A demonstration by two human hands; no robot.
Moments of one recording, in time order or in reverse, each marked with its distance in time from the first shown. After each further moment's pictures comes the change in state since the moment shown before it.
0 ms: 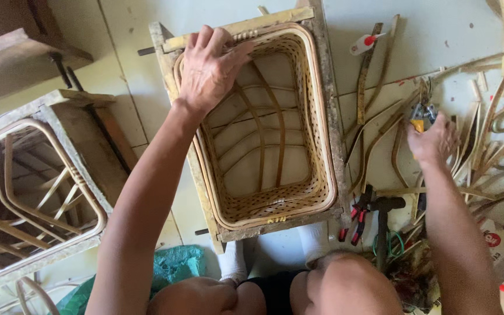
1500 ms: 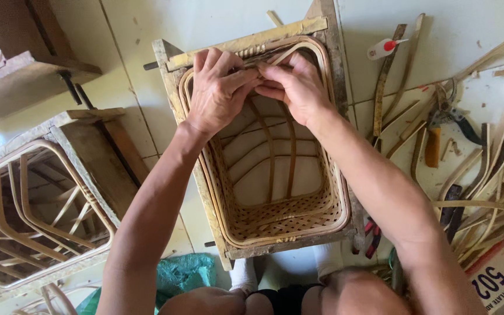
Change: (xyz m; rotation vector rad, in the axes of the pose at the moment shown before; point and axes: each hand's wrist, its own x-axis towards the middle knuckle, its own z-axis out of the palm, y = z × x) left_hand 0.014 0.013 -0.027 -0.287 -0.046 -0.091; right_hand -0.035 -0.392 -0.105 1.829 -0.906 -0.098
